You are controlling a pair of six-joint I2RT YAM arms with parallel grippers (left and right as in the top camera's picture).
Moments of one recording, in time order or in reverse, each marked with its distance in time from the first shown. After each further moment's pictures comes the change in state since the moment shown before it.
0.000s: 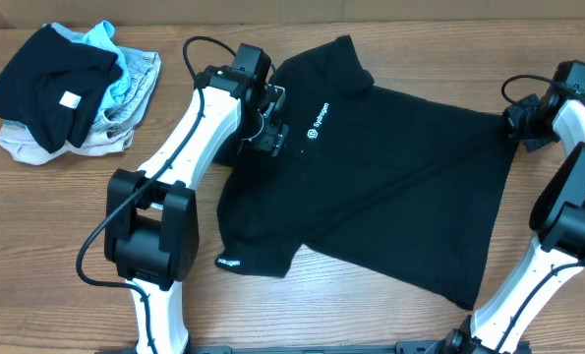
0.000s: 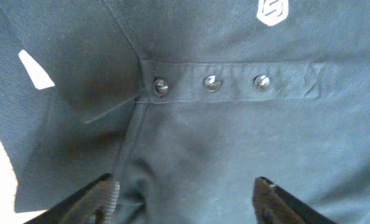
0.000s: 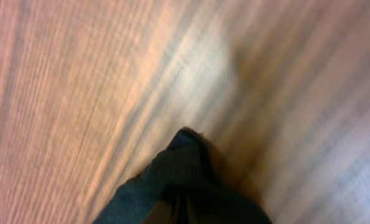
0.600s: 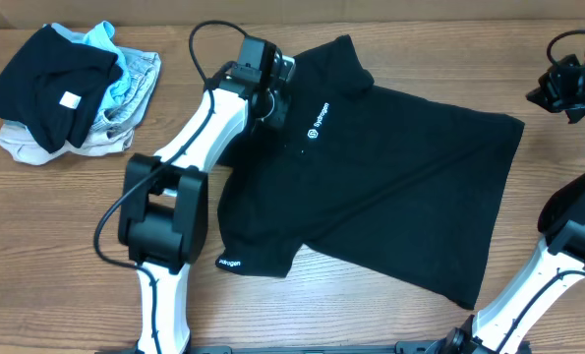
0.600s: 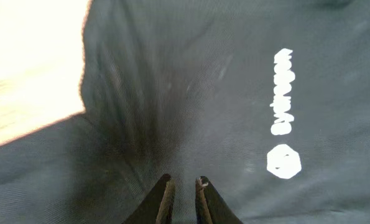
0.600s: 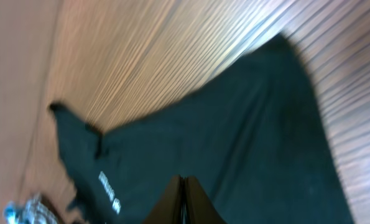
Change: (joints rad) left arm 0.002 0.122 0.000 0.433 0.000 0.007; right arm -0.050 -0.027 0.554 -0.718 -0.356 -0.243
